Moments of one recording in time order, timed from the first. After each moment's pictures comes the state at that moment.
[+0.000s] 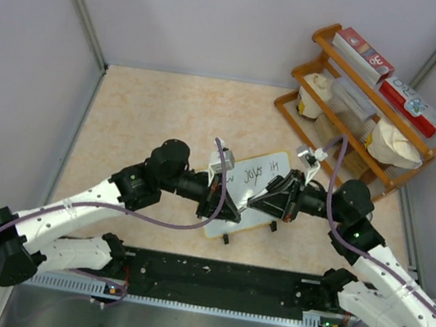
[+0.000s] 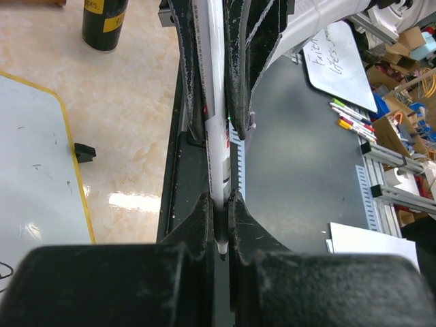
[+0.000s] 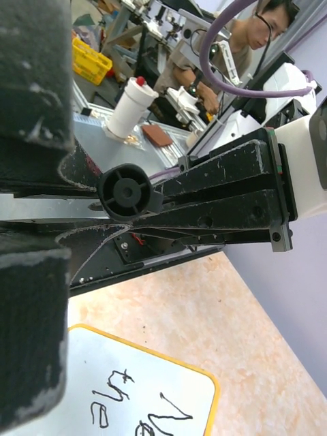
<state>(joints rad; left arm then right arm) -0.87 1.04 0.87 -0.10 0.80 -0.32 0.62 0.75 0.60 0.27 -0.83 0.74</state>
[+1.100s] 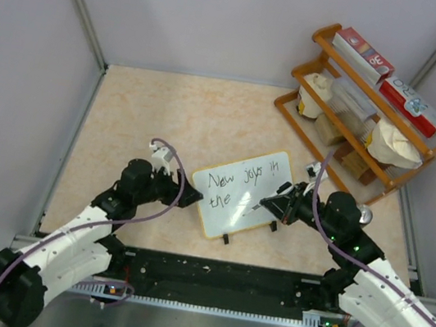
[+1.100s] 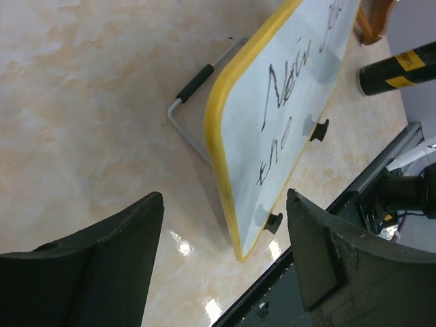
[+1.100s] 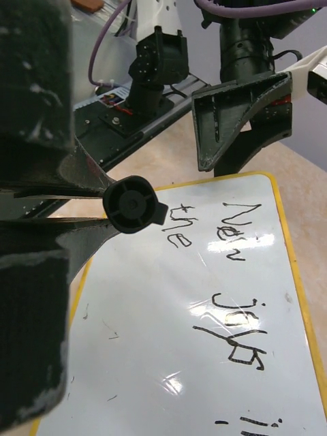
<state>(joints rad) -0.46 0.77 0.37 -0.07 0.34 -0.59 0.61 0.62 0.45 -0.05 -0.34 0.55</state>
